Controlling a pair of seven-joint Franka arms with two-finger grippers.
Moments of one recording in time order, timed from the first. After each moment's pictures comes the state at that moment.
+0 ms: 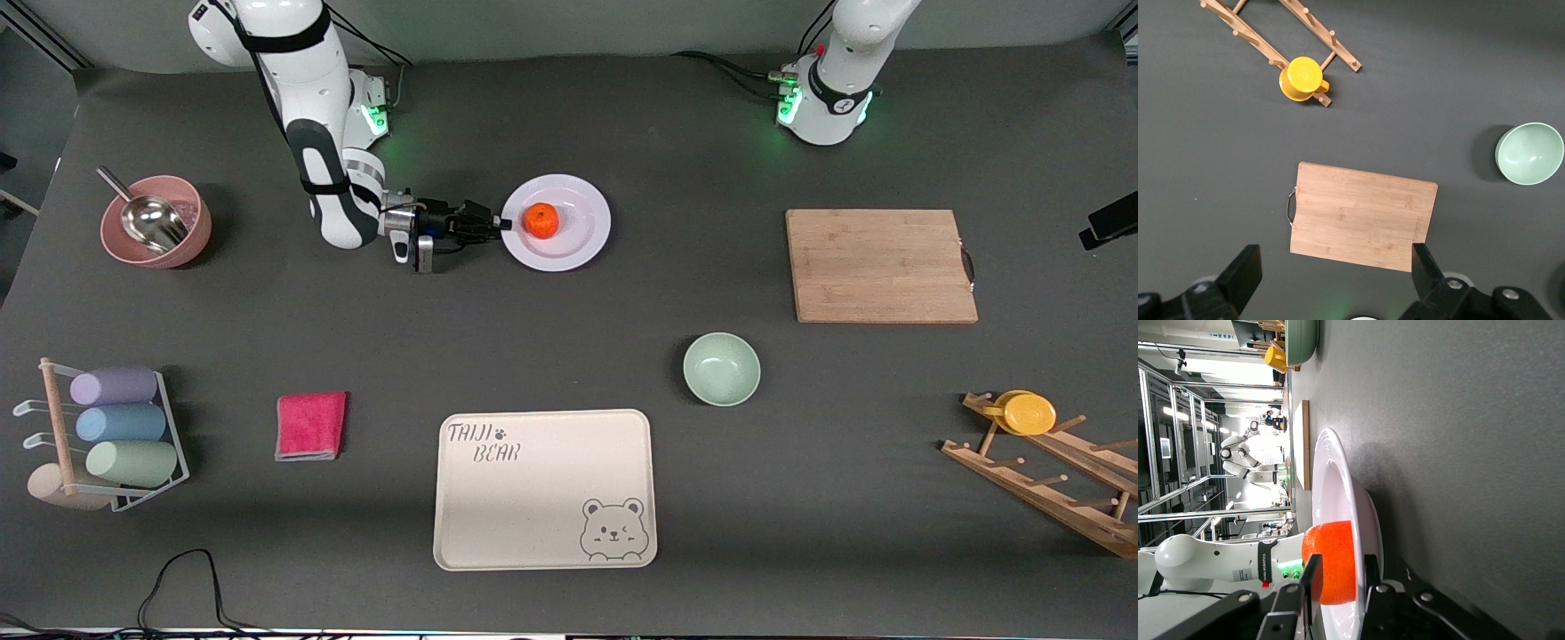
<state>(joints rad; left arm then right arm) 0.88 0.04 -0.76 -1.49 0.08 1.46 -0.02 0.83 0.47 -0.33 -2.67 2.10 1.76 -1.48</state>
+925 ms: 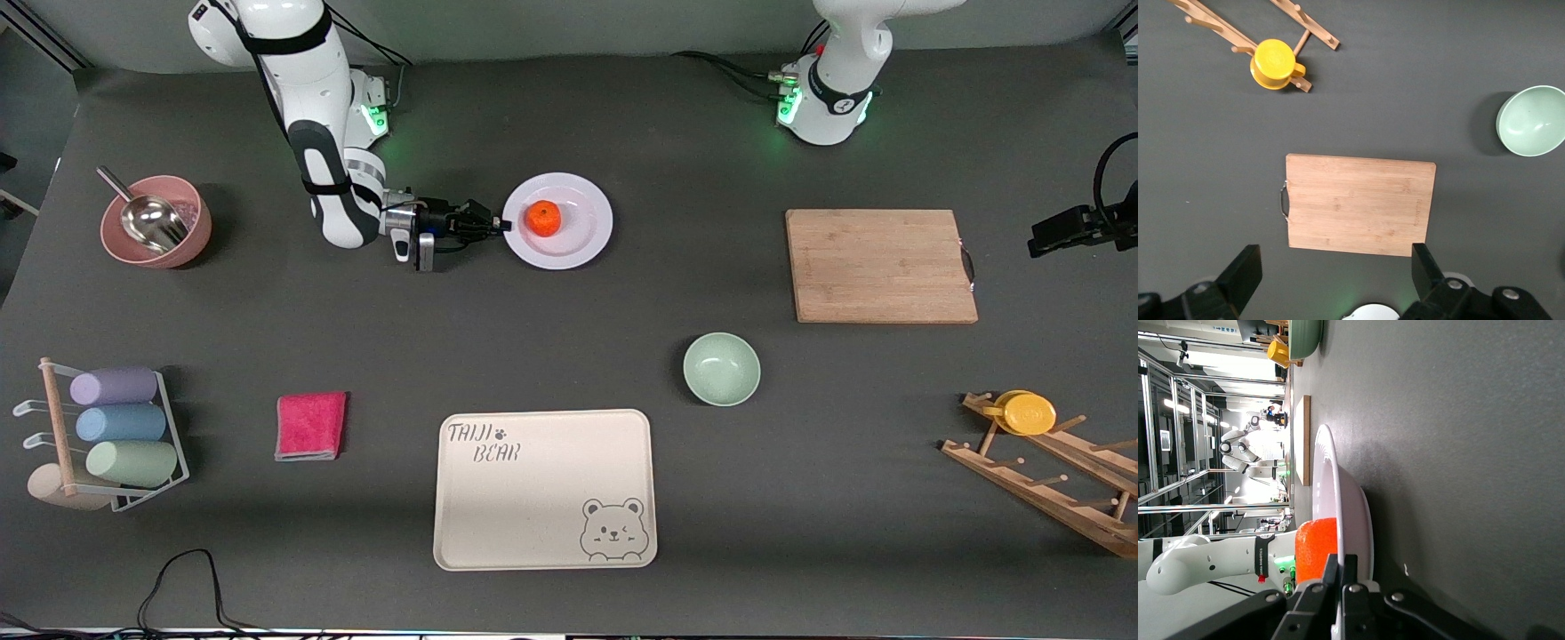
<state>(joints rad) 0.06 0.05 0.03 -1.55 0.05 1.47 0.03 0.82 0.48 -0.32 -2.68 2.10 1.76 -1.52</state>
